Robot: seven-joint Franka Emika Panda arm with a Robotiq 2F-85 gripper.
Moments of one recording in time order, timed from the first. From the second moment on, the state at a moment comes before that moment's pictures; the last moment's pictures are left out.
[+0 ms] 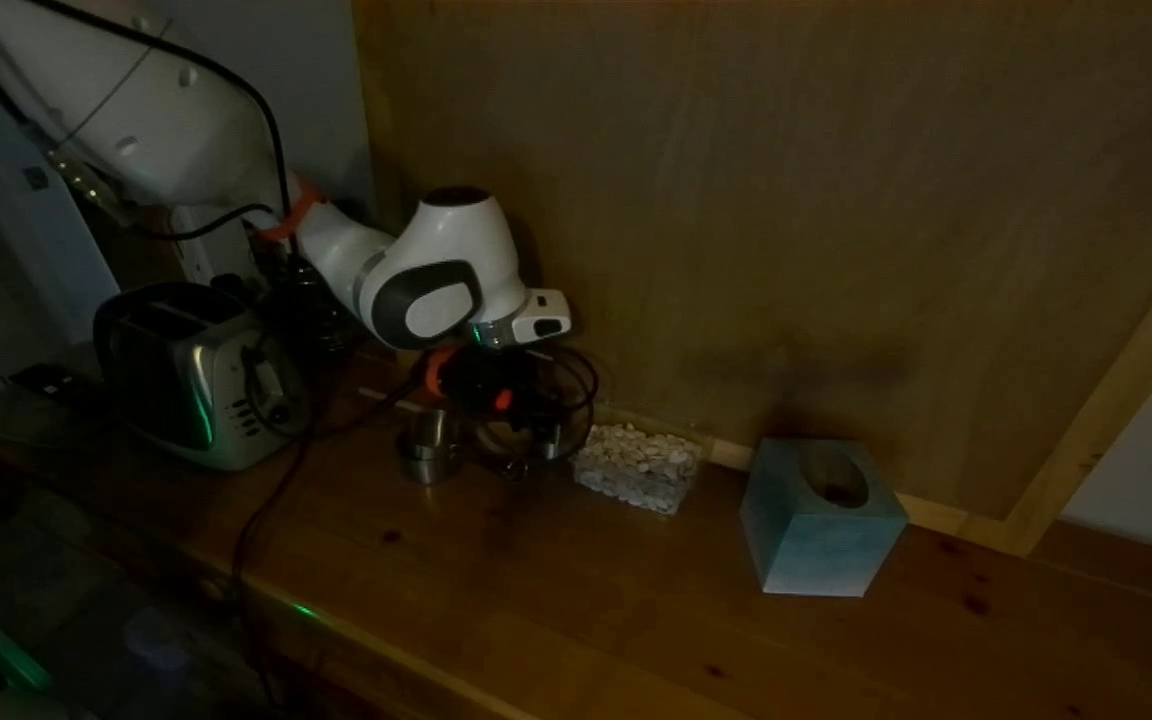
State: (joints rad) arm -0.24 0.32 -0.20 -2.14 -0.04 2.68 -0.24
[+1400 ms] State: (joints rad) arm -0.27 0.32 -0.20 -2.15 -0.03 2.76 -0.25
